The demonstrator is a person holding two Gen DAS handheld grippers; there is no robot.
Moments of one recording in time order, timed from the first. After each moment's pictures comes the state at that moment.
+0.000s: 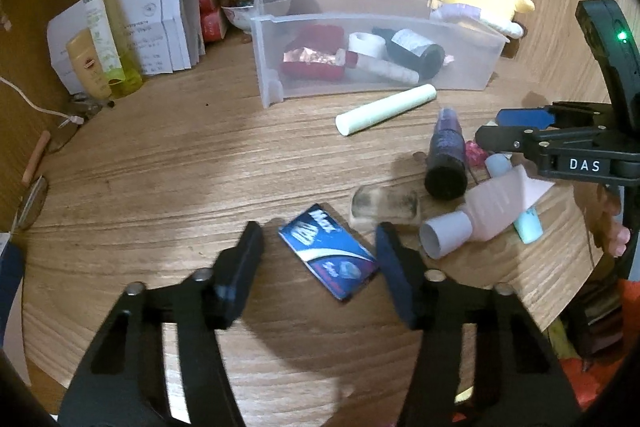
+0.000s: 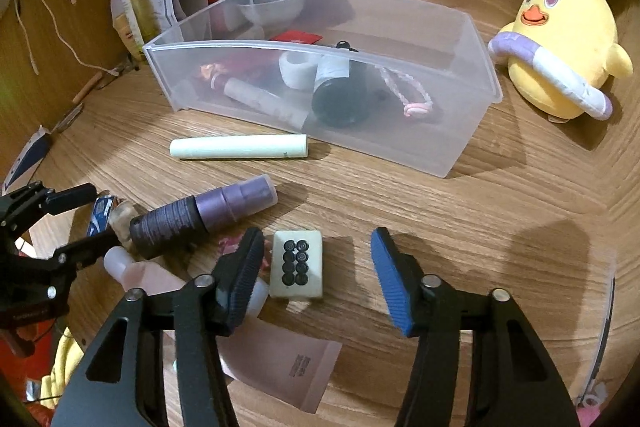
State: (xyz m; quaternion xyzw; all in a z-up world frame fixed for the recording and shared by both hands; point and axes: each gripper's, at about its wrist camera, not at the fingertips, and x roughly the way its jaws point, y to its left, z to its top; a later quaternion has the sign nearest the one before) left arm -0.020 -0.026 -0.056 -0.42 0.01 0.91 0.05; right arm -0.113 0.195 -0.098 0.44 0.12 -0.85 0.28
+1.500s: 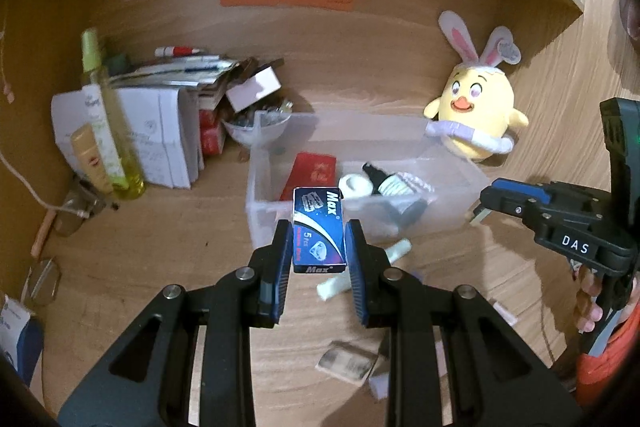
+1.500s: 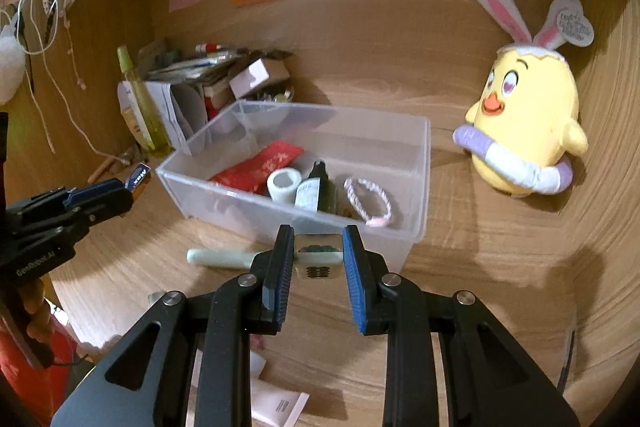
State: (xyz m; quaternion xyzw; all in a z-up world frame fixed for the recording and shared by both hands) left arm -0.069 -0.018 0.035 -0.31 -0.03 0.95 0.05; right arm -0.128 0.218 -0.018 0.33 0.06 -0.90 0.28
